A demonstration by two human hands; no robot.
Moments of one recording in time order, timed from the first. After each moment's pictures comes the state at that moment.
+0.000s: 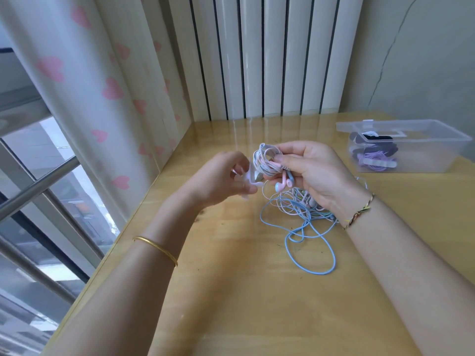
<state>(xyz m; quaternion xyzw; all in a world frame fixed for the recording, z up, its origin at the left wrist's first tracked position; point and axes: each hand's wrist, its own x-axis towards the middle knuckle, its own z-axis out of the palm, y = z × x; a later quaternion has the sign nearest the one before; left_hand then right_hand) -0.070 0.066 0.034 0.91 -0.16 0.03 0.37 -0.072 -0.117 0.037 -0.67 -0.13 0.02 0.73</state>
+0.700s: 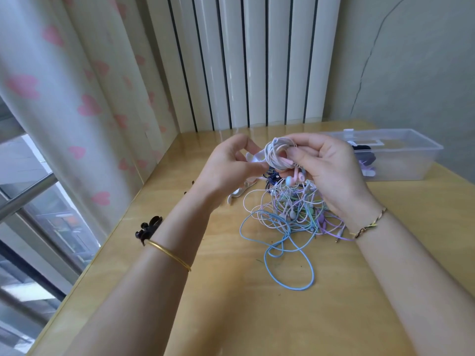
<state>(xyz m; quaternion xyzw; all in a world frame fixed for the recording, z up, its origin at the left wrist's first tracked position) -0.068 0.003 0.066 0.83 -0.11 0.07 0.54 -0.070 -0.162 0.047 -0.66 -0.18 -0.12 0.72</state>
